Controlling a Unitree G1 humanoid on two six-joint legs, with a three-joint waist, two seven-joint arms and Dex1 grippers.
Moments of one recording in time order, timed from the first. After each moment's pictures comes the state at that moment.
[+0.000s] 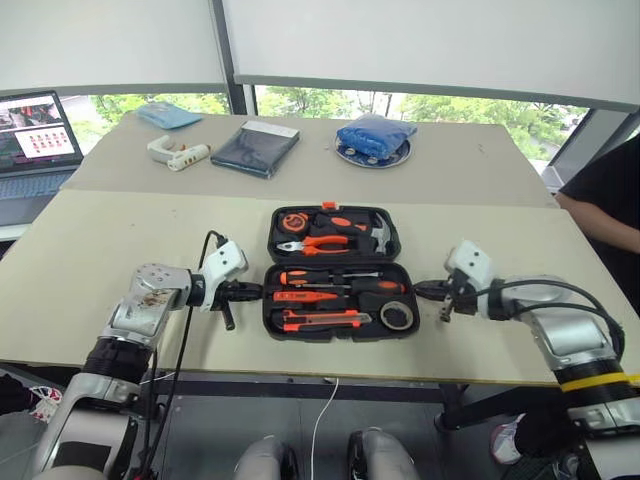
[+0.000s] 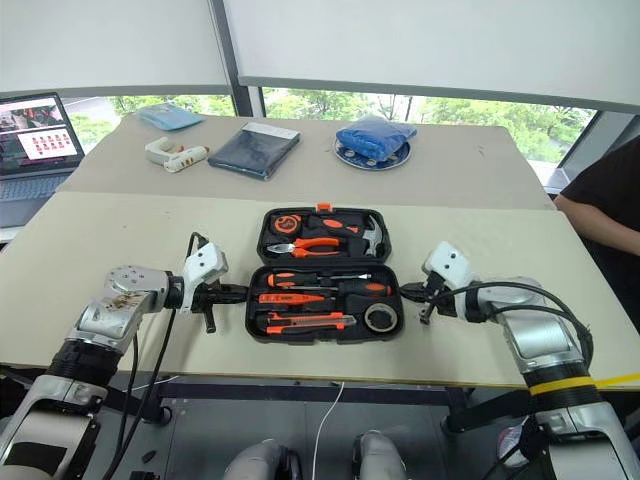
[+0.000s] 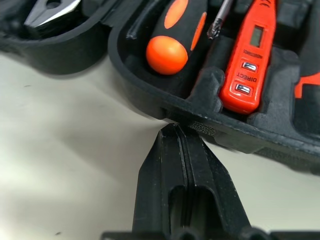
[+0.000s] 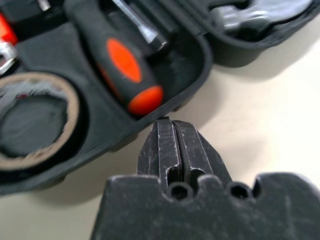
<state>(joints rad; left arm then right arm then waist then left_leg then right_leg) -0.58 0.66 -0.16 0.31 -0.14 0.29 -1.21 -0.41 -0.77 0.10 0.10 0.22 0.34 1.03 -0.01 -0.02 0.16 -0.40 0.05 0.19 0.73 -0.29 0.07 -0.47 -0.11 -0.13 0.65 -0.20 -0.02</state>
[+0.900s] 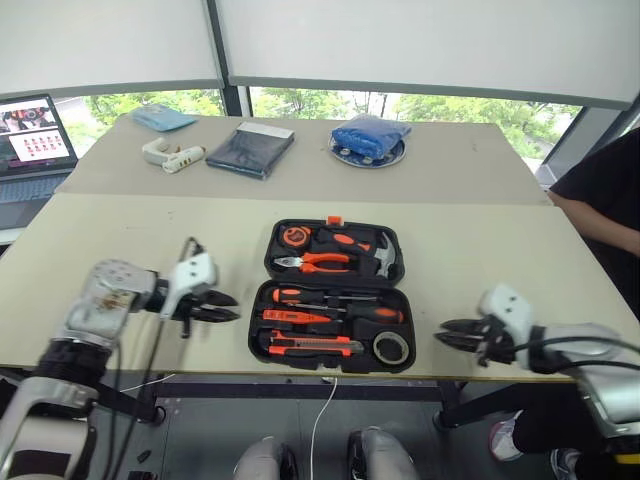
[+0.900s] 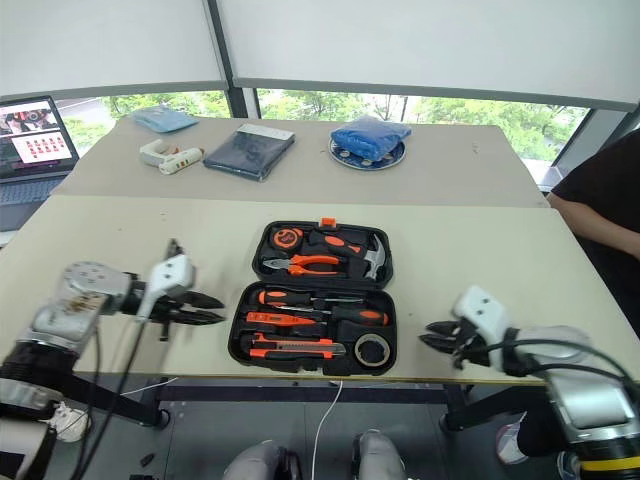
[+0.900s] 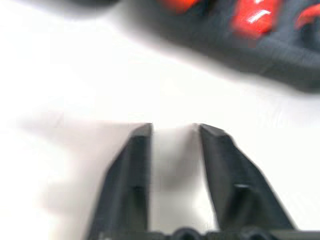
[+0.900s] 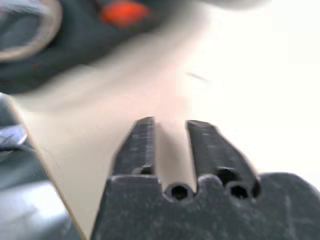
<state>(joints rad) -0.60 0.86 -0.10 0.45 -0.16 0.35 -1.37 -0.11 -0.87 -0.19 -0.16 0.34 0.57 0.99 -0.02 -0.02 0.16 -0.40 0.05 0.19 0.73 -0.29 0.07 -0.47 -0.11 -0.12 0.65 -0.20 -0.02</state>
